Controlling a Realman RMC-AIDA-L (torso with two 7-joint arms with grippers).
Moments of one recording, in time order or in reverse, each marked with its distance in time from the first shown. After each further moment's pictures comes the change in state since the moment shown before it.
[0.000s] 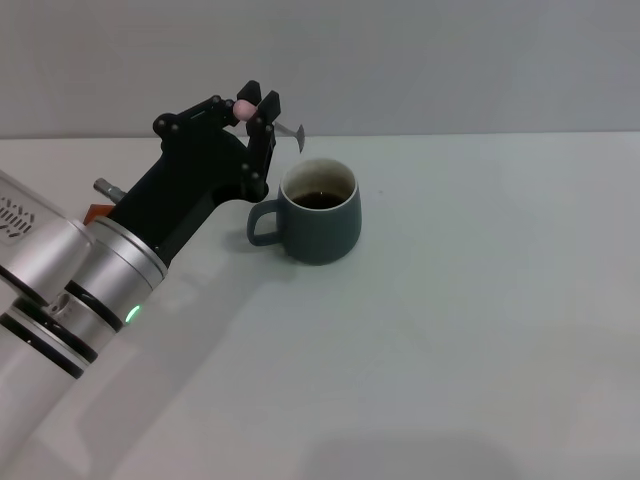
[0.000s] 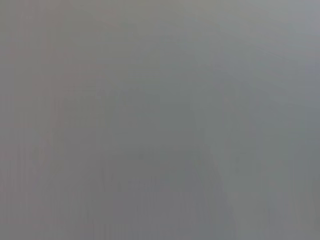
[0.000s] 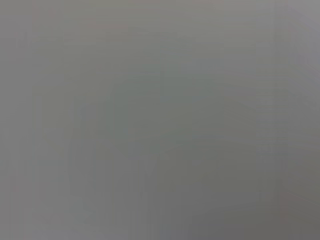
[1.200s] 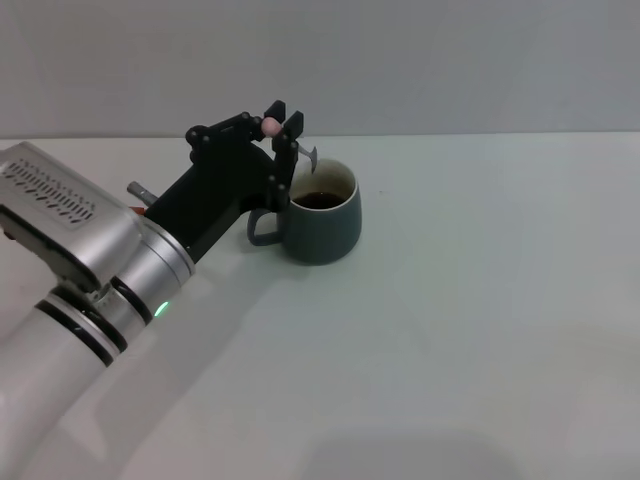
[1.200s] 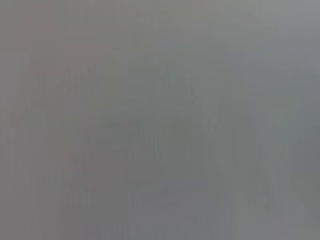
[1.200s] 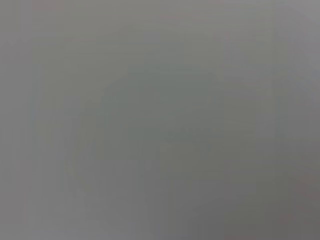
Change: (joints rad) left arm -0.073 -0.024 0.001 0.070 0.000 -0.078 0.012; right arm 0.003 0.002 0.000 0.000 0.000 0.018 0.016
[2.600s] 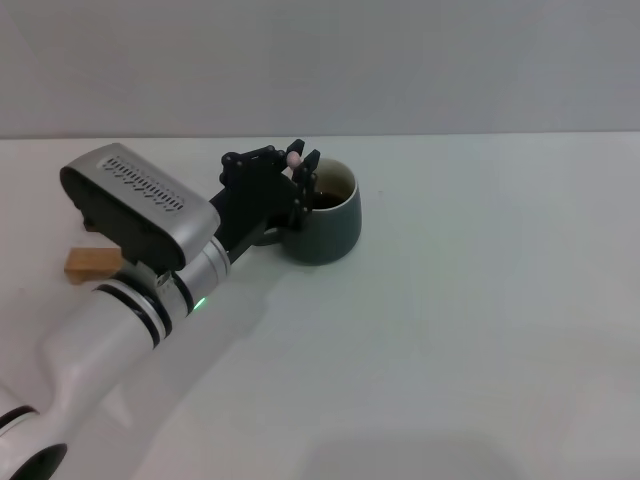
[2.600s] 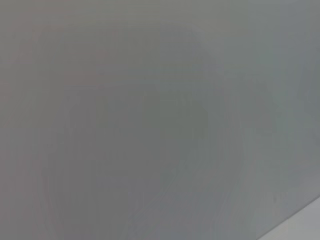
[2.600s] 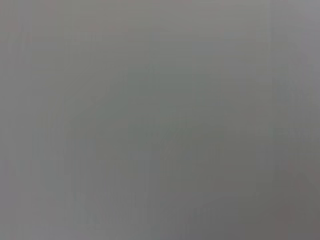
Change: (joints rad) left arm -0.177 -0.088 -0.049 0.264 -0.001 -0.089 0.045; right arm -0.007 -0.002 -0.006 -0.004 0.000 -0.009 0.010
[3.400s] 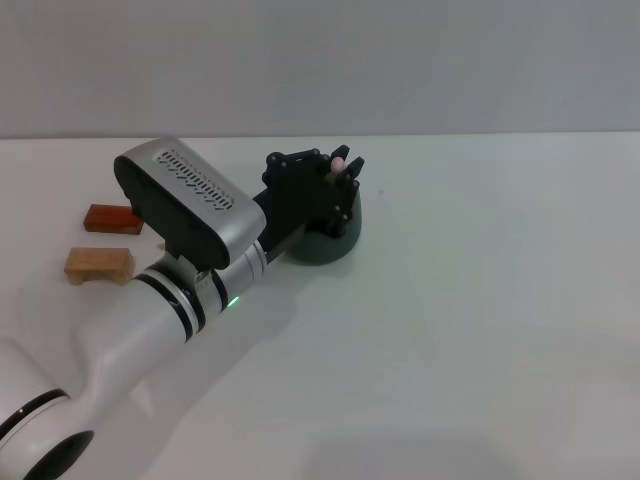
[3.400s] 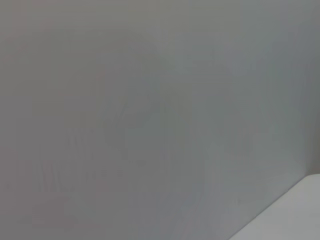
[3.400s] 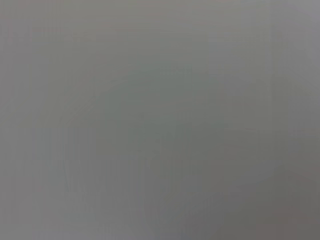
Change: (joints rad) left arm -0.085 -0.010 0.058 0.053 -0.002 0.000 -0.010; right arm -0.003 0.002 -0.002 -0.002 0.000 0.006 0.000
